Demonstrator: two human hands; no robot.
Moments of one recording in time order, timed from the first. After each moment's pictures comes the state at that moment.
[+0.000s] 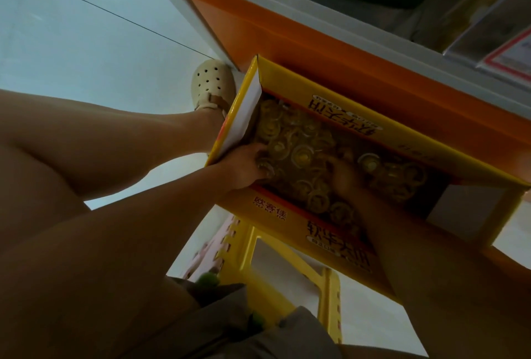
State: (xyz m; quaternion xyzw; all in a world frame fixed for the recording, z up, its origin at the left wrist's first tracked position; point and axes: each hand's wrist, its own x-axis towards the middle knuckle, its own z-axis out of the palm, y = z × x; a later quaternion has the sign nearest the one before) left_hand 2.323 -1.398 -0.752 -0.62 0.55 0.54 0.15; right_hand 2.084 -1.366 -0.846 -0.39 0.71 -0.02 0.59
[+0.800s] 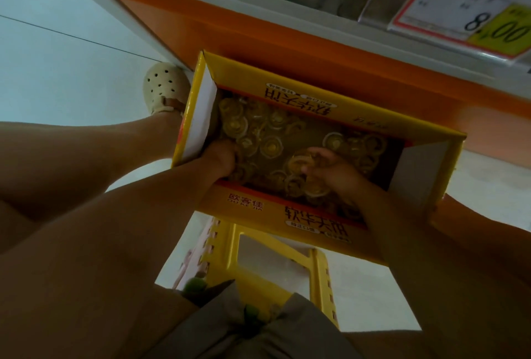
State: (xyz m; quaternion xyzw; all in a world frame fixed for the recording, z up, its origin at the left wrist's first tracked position) left_hand 2.306 -1.409 -0.802 -0.59 0.63 0.43 0.26; right_hand 2.063 -1.344 -0.776 -0.22 0.71 -0.10 0.66
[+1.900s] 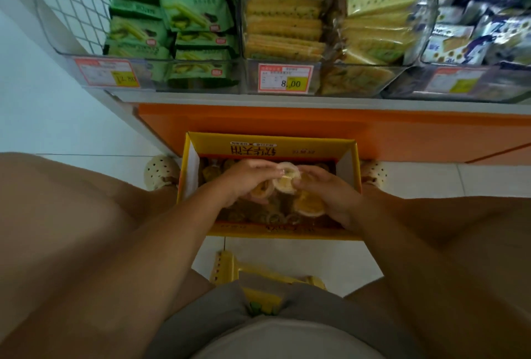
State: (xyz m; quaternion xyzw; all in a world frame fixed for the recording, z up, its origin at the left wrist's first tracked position) left_hand 2.231 -1.398 -0.623 -0.50 0.48 0.72 0.02; right_hand 2.047 -1.298 -0.626 -0.19 0.63 -0.32 0.68
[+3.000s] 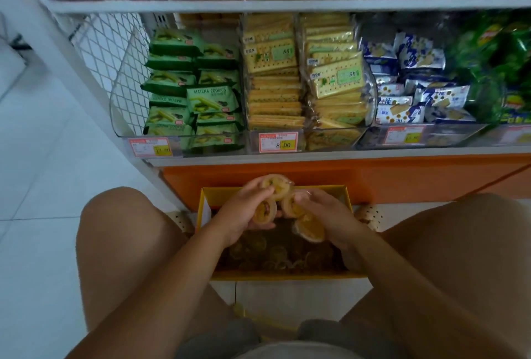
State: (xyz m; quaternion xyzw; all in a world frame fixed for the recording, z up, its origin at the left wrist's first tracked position) left_hand 2.239 -1.383 -0.526 -0.49 0.45 0.74 -0.13; right_hand 2.065 -1.295 -0.536 -0.27 0.63 -0.41 0.60
